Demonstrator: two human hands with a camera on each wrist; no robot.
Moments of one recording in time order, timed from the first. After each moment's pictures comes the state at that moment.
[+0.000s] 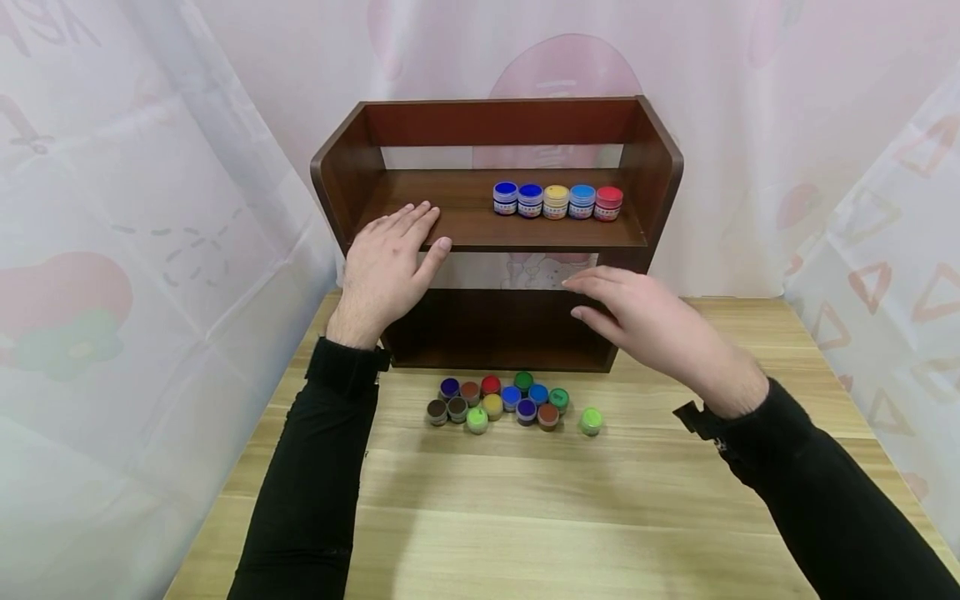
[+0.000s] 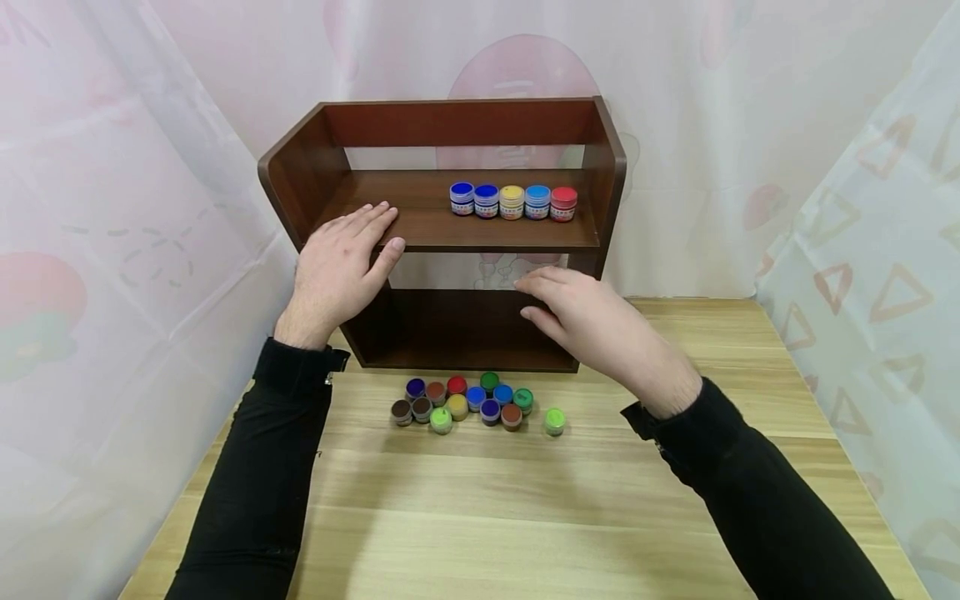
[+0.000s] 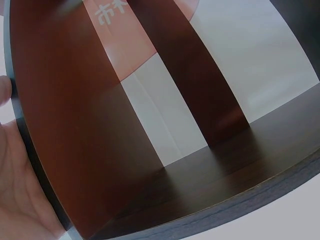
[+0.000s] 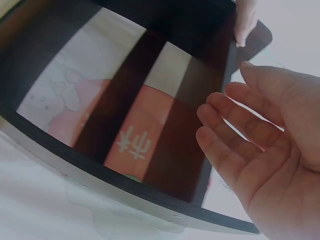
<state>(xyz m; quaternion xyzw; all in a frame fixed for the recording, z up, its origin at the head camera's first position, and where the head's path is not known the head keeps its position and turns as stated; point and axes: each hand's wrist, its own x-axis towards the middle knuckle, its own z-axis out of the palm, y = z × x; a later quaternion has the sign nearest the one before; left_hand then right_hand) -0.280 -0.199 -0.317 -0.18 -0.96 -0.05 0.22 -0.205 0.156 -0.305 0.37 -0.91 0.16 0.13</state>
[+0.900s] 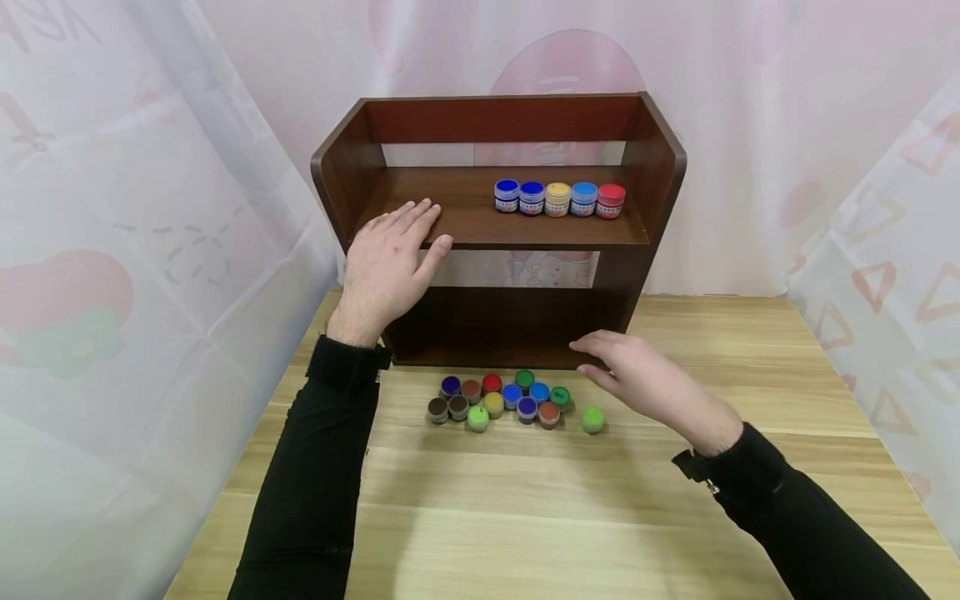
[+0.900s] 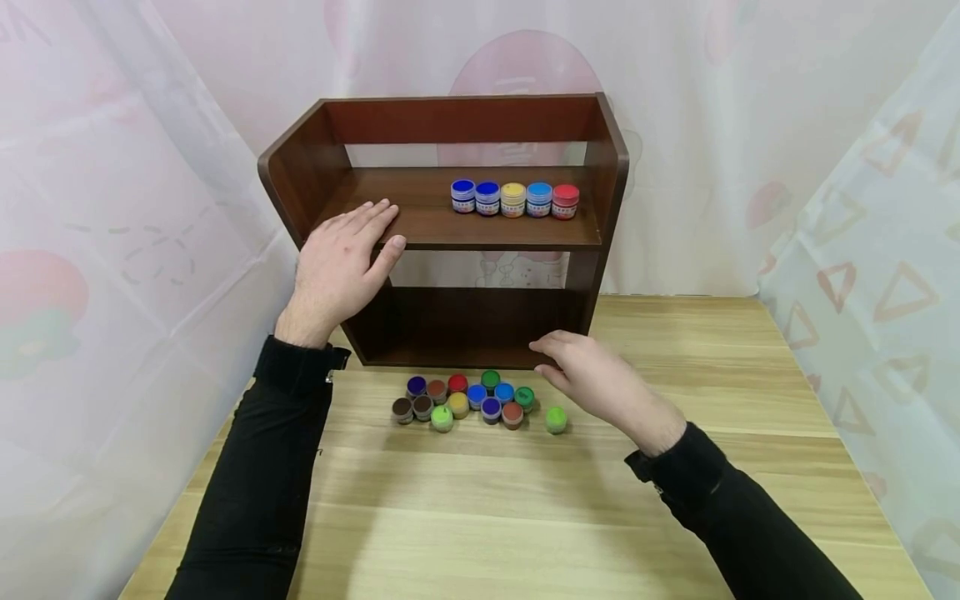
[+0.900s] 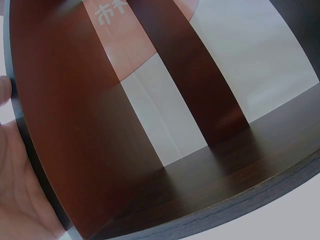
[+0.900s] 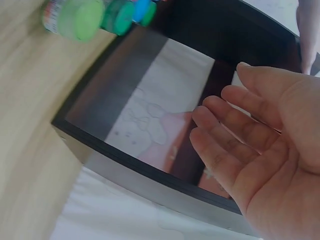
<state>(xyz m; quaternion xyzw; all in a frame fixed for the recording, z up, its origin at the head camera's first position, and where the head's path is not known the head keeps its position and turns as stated) -0.280 -0.199 -0.317 -0.19 -0.96 -0.05 0.23 -0.200 0.167 -0.400 0.33 -0.92 0.18 0.04</state>
